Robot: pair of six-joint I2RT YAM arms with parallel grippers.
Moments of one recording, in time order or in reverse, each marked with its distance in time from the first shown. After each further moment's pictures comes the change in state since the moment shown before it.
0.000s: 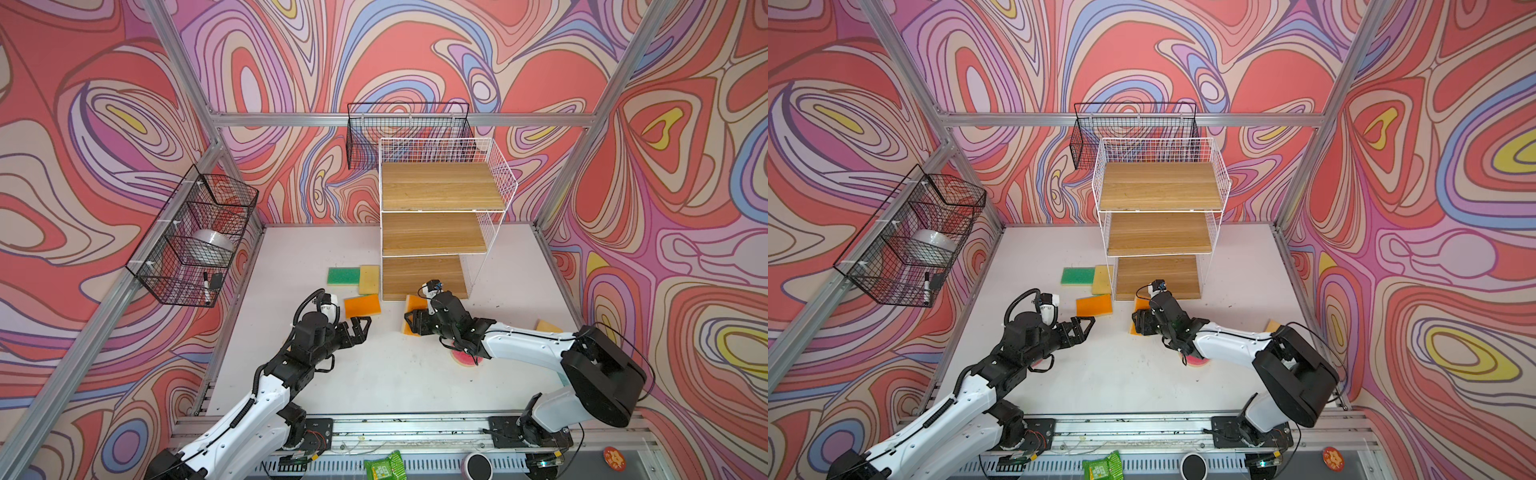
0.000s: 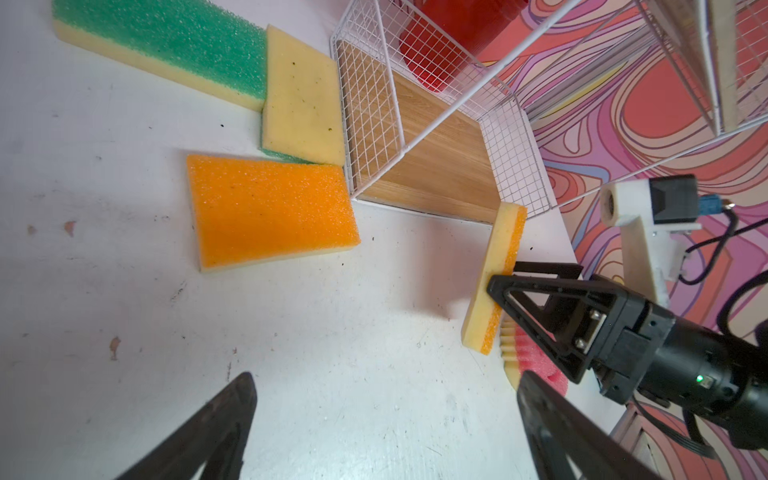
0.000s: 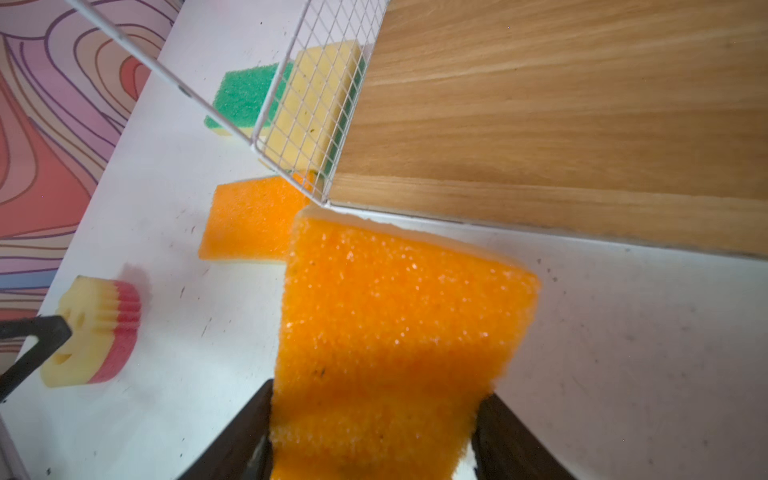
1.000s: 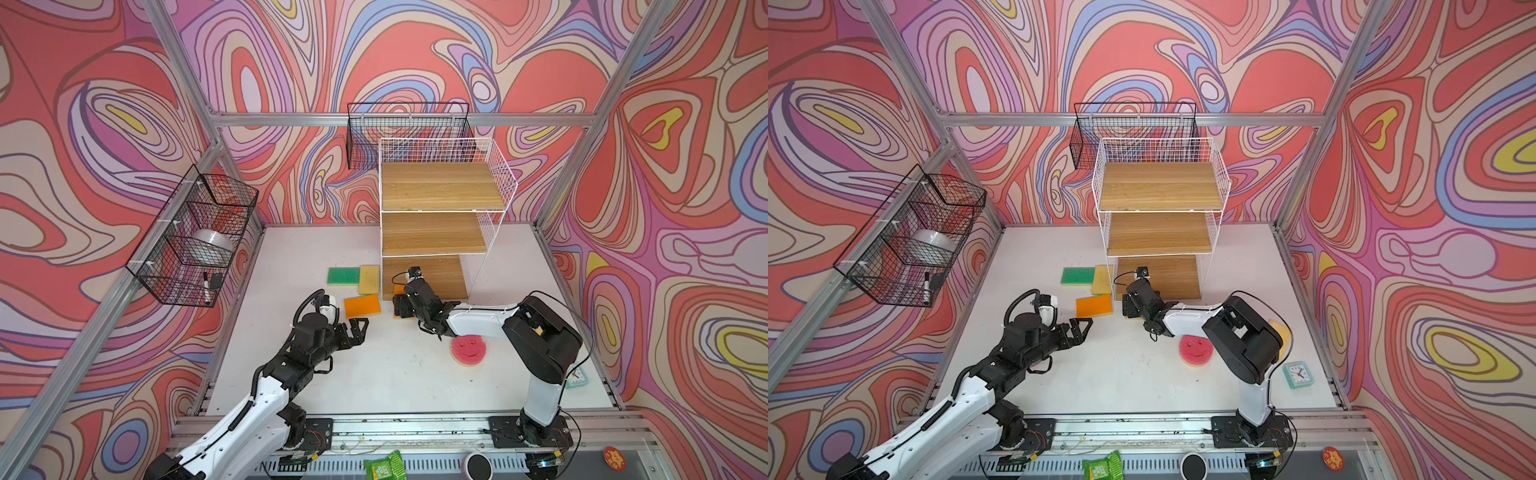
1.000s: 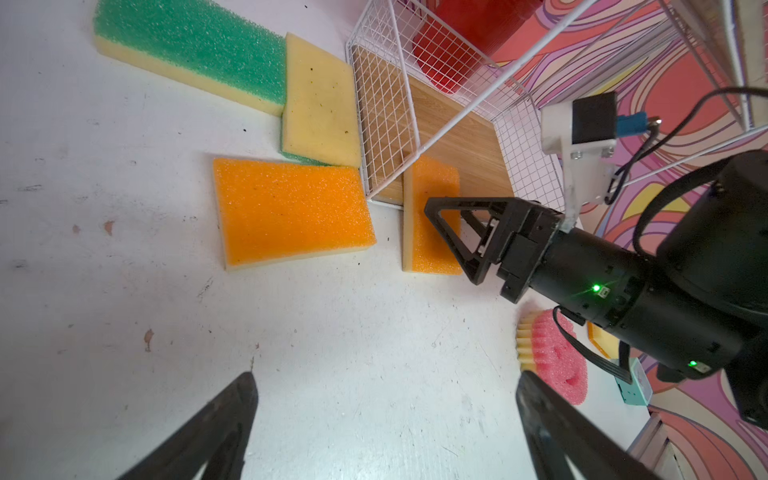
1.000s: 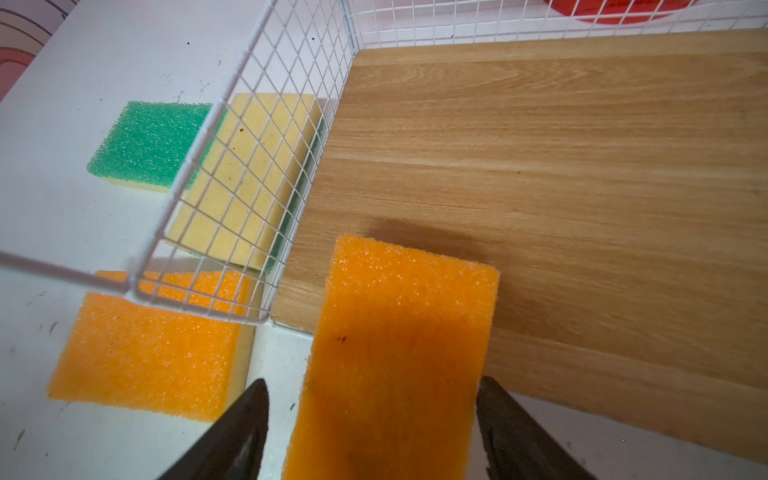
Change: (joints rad) left arm 0.000 -0.024 0.000 -0.028 -0.031 0.018; right arm 0.000 0.351 0.276 0.028 0.164 -0.098
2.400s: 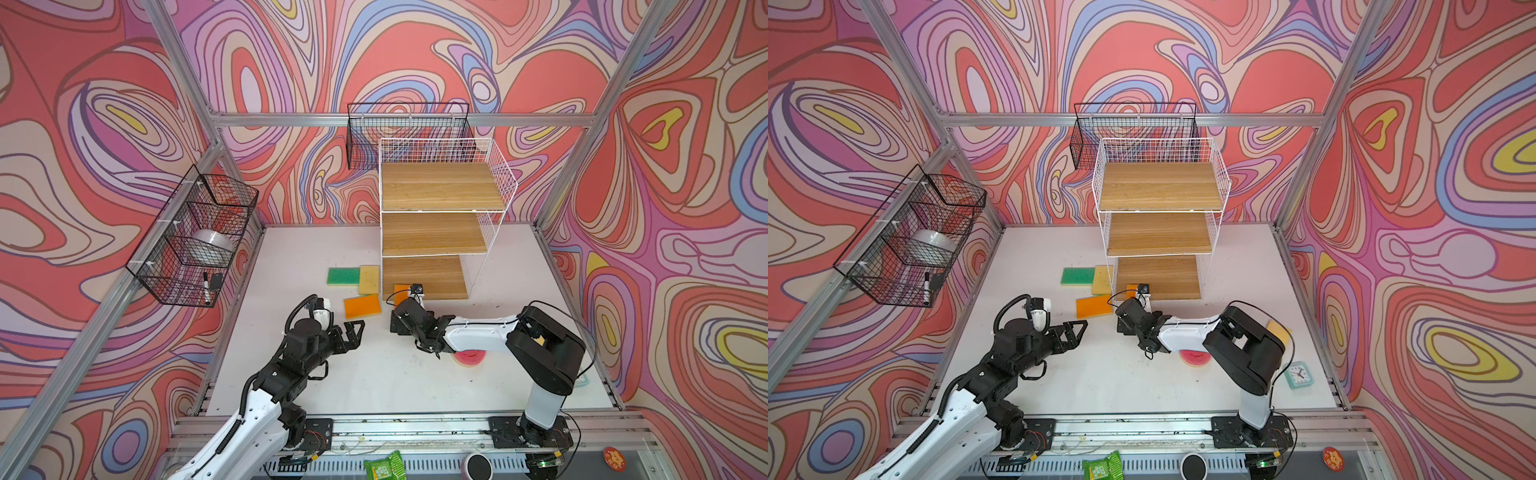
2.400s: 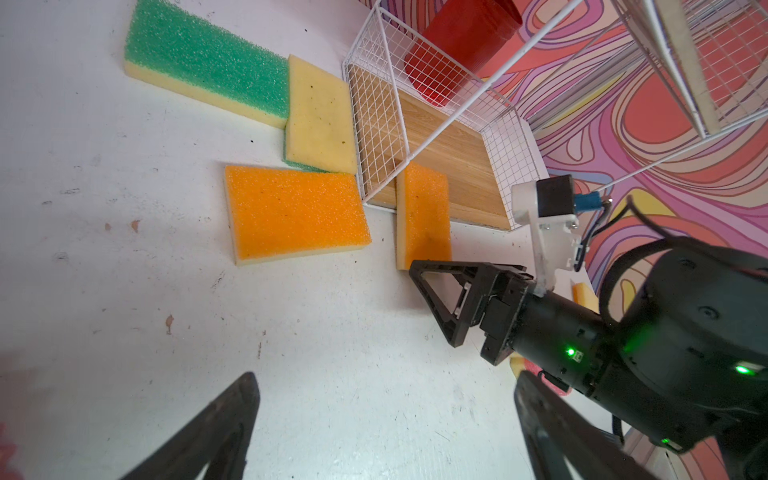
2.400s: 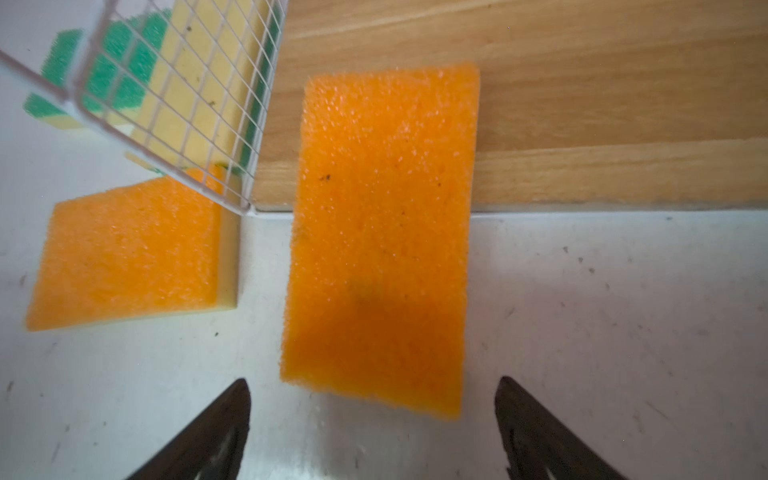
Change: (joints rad) left arm 0.000 -0.145 -0.002 -0.111 -0.011 -0.002; right arm 0.138 -0.045 -0.066 -0.160 0.133 0.262
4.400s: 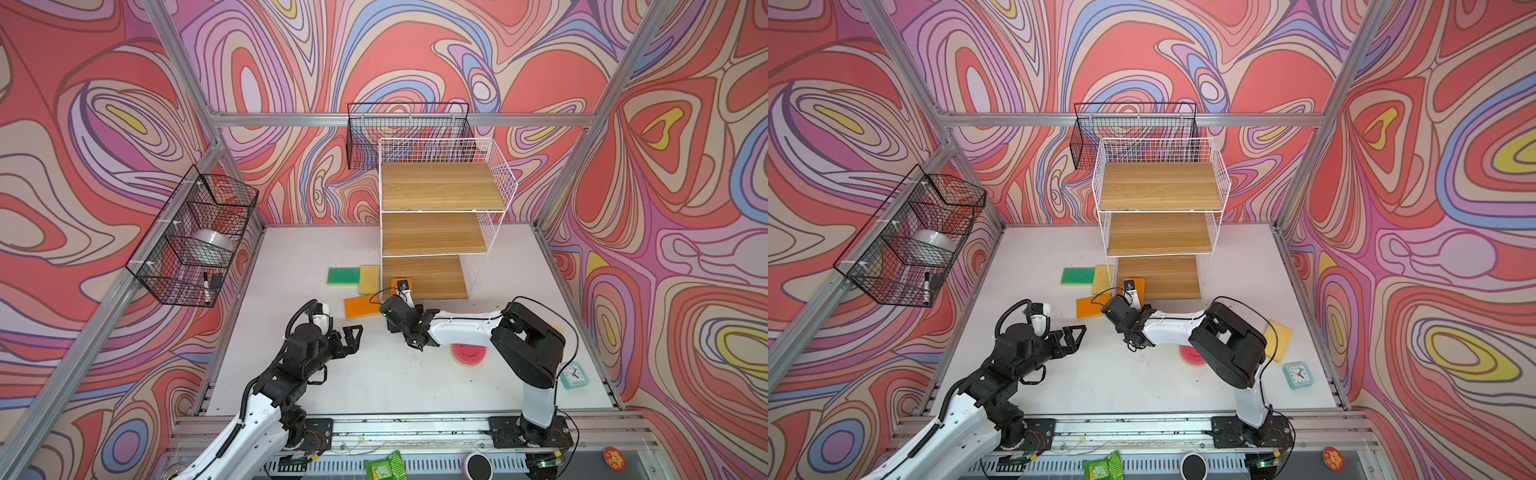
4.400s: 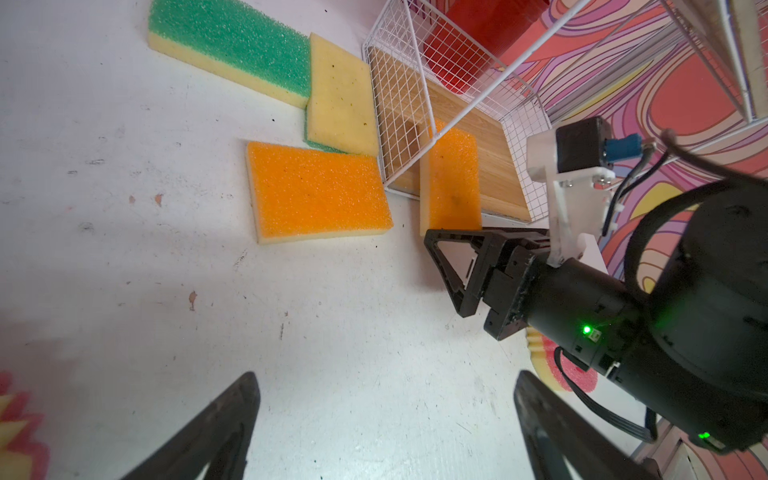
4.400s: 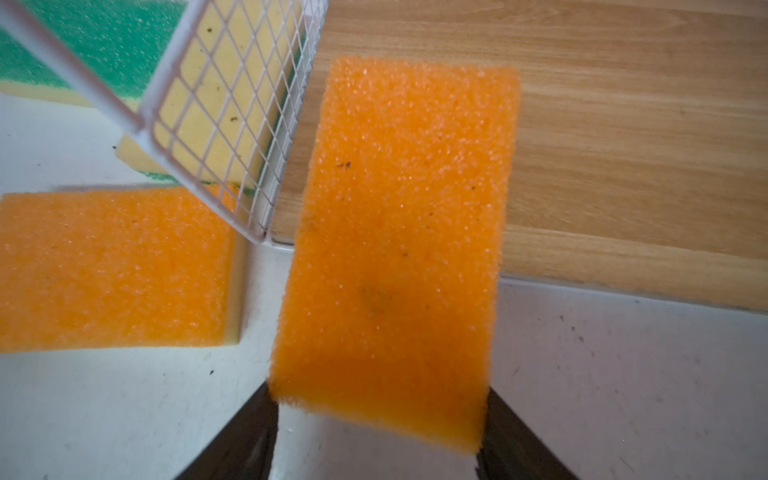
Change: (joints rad) left arm 0.000 -0.026 -0.053 -0.004 -0.019 0.001; right arm 0.030 0.092 0.183 -0.126 0.133 -0.147
